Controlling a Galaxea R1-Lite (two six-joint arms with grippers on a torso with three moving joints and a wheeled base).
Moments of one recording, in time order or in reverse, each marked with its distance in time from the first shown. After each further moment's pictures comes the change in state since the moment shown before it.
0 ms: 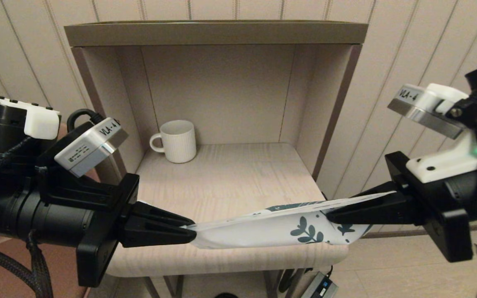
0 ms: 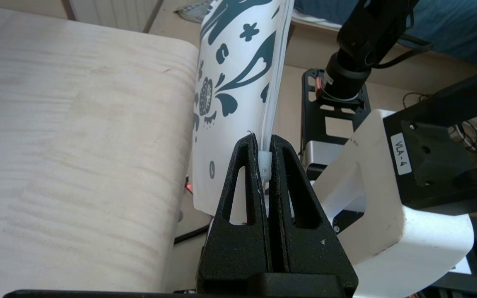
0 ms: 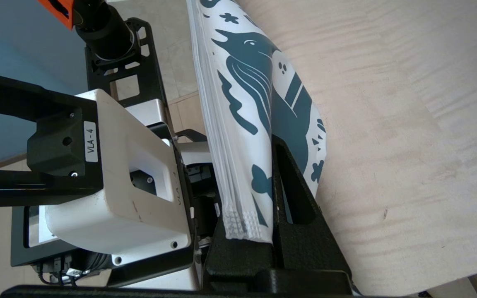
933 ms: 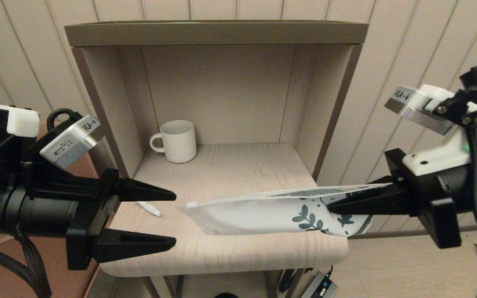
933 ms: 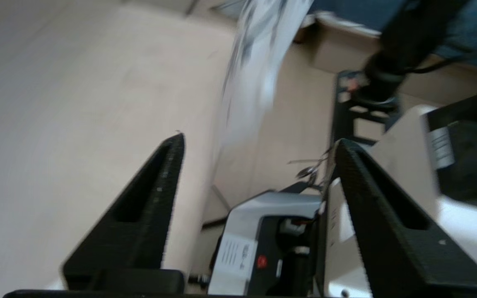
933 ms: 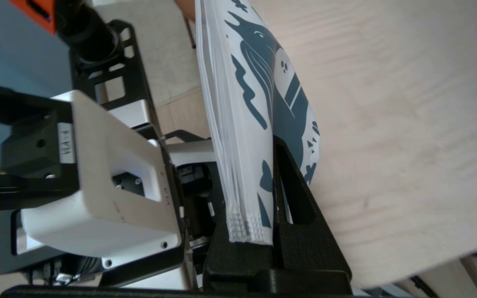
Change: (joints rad) left arm 0.134 -0.022 0.041 -0.009 0.000 0.003; right arm -0.059 0.021 0.003 -0.014 0.014 -0.008
